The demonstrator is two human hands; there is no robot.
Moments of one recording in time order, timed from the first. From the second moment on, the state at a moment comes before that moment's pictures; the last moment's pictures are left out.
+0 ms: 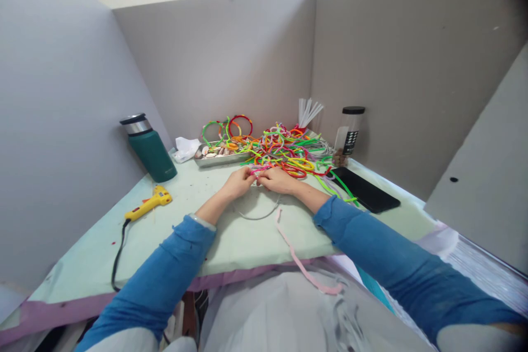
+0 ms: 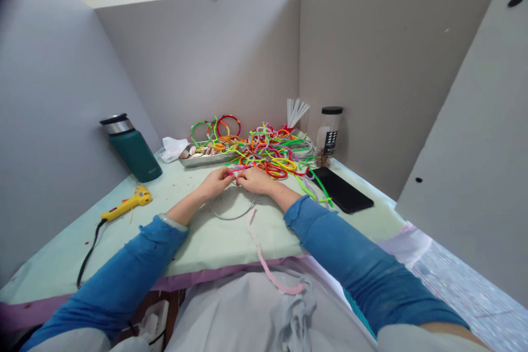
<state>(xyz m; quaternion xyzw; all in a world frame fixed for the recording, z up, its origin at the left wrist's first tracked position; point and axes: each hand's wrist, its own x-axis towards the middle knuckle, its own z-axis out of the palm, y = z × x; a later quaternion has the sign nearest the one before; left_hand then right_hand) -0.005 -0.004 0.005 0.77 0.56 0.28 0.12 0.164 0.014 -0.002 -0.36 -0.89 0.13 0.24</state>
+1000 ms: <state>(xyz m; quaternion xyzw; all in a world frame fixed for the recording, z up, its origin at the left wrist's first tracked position) -0.007 -0.004 0.003 0.80 0.53 0.26 0.13 0.165 0.009 -0.001 -0.37 -0.89 0.13 0.22</state>
